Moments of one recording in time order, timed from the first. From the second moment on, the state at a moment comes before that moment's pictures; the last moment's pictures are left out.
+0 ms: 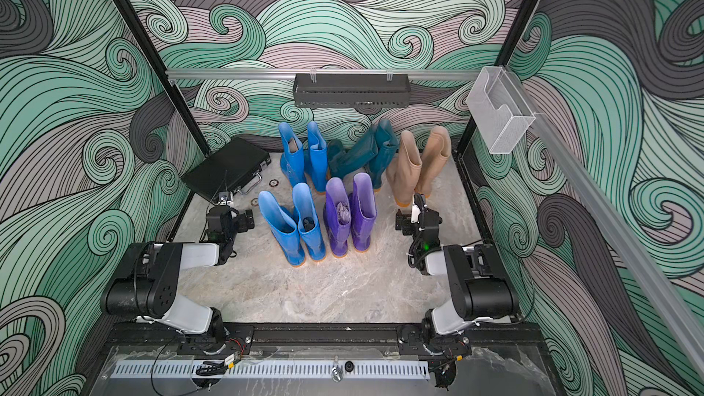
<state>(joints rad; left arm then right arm) 0.00 1.53 0.44 0.58 -0.24 -0.04 0.07 1.54 0.35 0.82 0.07 -0.07</state>
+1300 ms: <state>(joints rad) 0.01 1.53 0.46 0.58 -0.21 -0.04 0.03 1.54 0.38 0.77 0.02 -0.06</state>
